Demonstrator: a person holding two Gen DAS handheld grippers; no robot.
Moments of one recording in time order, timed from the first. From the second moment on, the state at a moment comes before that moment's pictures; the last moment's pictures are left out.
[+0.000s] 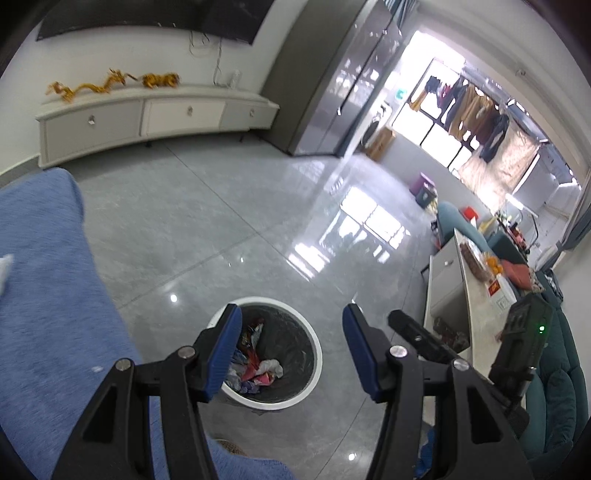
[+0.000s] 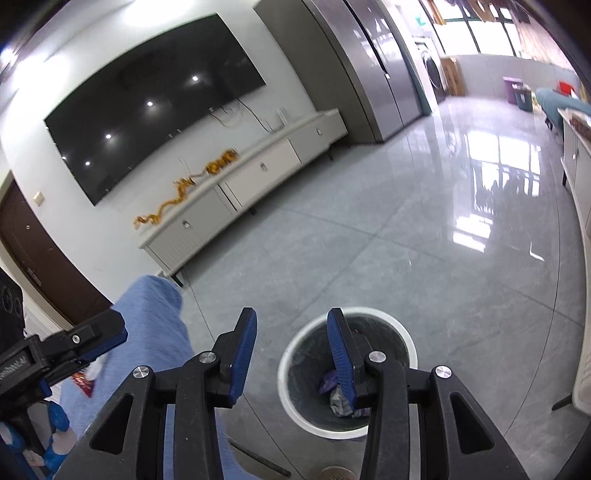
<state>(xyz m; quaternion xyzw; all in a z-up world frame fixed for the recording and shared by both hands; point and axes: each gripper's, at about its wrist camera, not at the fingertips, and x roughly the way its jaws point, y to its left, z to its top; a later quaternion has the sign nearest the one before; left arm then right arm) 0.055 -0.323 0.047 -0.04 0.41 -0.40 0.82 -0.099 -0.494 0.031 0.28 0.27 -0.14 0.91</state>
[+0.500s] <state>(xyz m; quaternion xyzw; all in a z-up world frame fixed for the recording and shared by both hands) 0.010 -0.171 0.120 -0.11 0.30 -0.35 0.88 -0.126 -0.403 0.126 0.20 0.19 -0.11 0.95</state>
